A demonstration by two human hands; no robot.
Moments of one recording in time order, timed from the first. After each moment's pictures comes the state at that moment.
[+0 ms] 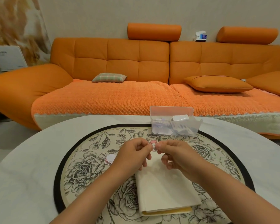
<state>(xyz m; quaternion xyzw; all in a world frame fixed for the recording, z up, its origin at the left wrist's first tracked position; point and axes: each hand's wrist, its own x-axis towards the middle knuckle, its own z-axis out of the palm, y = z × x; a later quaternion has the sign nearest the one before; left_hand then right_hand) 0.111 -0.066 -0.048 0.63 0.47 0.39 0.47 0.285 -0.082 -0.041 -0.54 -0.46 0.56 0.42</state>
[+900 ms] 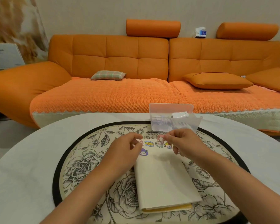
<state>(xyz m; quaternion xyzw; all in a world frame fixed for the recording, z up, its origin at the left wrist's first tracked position) 0.090 -0.057 -0.051 0.74 0.54 0.32 0.27 0.306 -0.067 -0.032 -0.63 -0.57 0.36 0.39</state>
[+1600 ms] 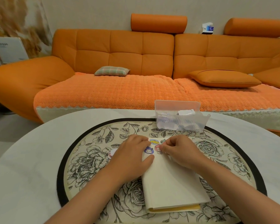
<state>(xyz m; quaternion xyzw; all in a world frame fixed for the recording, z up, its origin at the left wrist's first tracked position) 0.088 -0.049 -0.084 0.86 0.46 0.22 0.08 0.288 -0.052 -0.070 -0.68 -0.62 0.28 0.28</state>
